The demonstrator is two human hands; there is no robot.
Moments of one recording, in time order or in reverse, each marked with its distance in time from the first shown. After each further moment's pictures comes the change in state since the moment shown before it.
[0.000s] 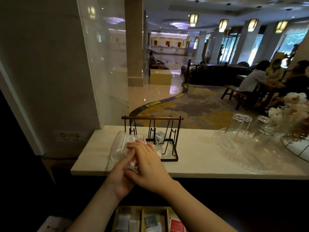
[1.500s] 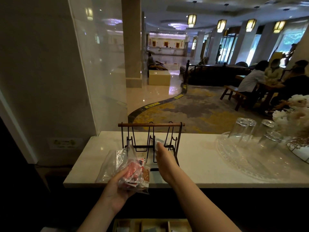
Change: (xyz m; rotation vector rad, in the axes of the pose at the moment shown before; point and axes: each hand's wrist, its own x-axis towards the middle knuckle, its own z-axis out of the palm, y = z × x) left_hand 0.040 -0.004 -0.038 0.102 0.277 0.011; right_hand 0.041 0.080 -0.001 1.275 0.153 1.072
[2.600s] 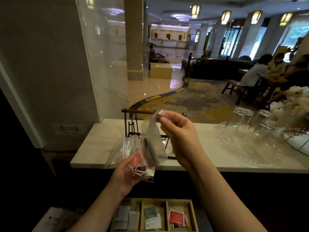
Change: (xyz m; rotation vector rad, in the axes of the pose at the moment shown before) left_hand -0.012 -0.024 -0.003 0.059 -0.013 0.001; right_hand -0.120 -0.048 0.004 0.009 -0.256 -0.678
